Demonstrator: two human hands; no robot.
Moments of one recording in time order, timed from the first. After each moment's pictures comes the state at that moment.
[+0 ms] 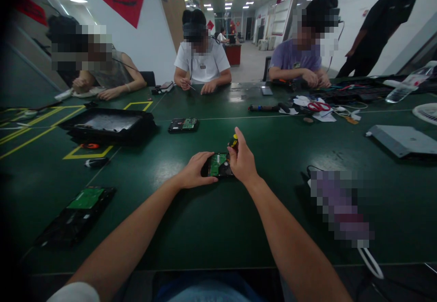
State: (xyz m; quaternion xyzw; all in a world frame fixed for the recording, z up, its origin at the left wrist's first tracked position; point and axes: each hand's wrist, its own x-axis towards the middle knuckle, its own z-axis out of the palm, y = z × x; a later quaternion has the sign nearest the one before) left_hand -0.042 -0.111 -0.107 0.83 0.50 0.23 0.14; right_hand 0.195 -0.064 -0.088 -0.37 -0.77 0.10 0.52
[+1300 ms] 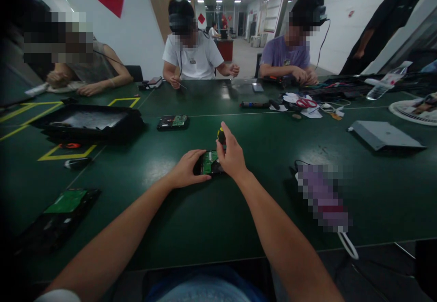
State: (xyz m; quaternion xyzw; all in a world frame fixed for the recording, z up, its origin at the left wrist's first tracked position) left_hand -0.034 -0.113 -0.112 0.82 0.50 0.24 0.13; right_hand 0.191 -0.060 -0.085 -0.34 -0.78 0.09 0.51
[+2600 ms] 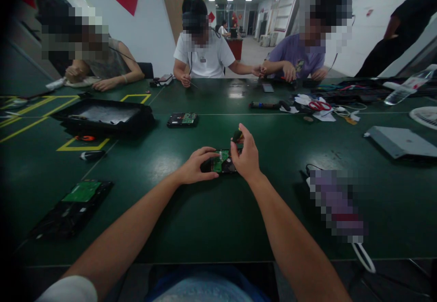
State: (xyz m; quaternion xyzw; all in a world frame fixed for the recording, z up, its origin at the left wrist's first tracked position) left_hand -0.041 -0.112 -0.107 0.84 0.45 0.28 0.15; right_hand 0.198 -0.061 -0.084 -0.35 -0.76 0.06 0.54
